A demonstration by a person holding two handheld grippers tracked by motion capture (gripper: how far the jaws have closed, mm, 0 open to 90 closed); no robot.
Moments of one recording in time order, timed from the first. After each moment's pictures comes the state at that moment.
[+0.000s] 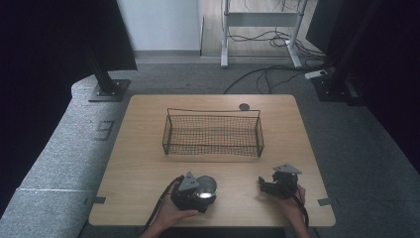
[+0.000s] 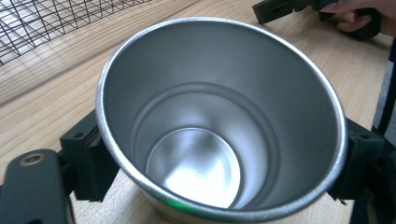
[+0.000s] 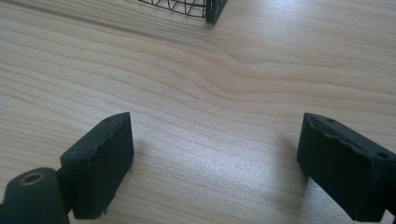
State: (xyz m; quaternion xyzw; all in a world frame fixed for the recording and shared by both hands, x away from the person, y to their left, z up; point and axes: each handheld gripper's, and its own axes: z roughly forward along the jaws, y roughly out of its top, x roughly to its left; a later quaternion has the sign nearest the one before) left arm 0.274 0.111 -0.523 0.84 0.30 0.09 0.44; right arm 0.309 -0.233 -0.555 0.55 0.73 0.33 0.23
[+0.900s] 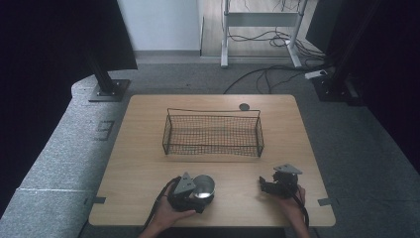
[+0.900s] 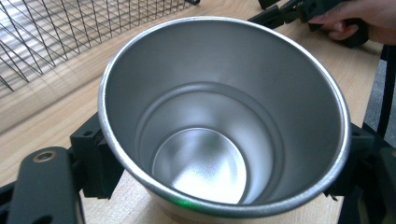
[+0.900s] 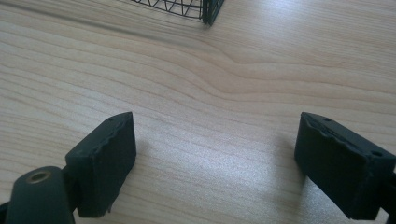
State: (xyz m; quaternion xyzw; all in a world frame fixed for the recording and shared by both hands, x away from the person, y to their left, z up) left arm 0.266 0.119 -0.512 0.84 0.29 0.11 0.45; right arm 0.308 -0.235 -0.555 0.55 0.73 0.33 0.24
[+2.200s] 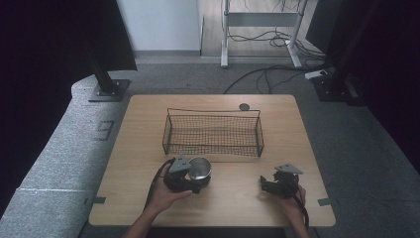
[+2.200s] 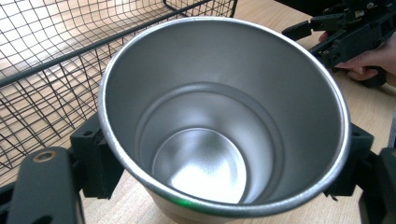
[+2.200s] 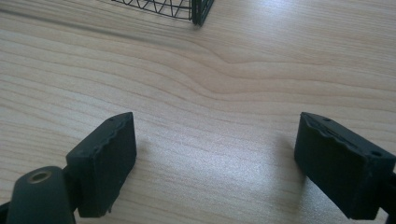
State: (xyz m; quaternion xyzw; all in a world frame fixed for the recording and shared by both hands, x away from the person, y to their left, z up) left arm 0.308 0.129 -0.477 0.83 0.31 0.11 0.46; right arm 0.309 -0.236 -0.555 0.56 0.72 0.32 0.24
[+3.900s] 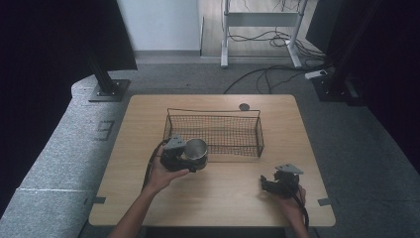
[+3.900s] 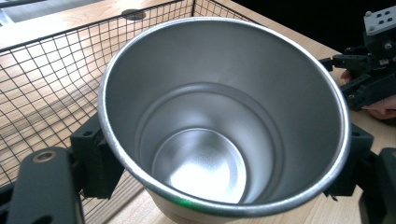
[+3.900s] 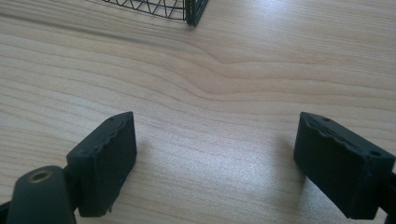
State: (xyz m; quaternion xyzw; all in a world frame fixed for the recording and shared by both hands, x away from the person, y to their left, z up) left arm 0.355 0.140 -0.447 0.82 0.32 0.11 0.47; right arm 0.309 -0.236 -0.555 0.57 0.72 0.32 0.24
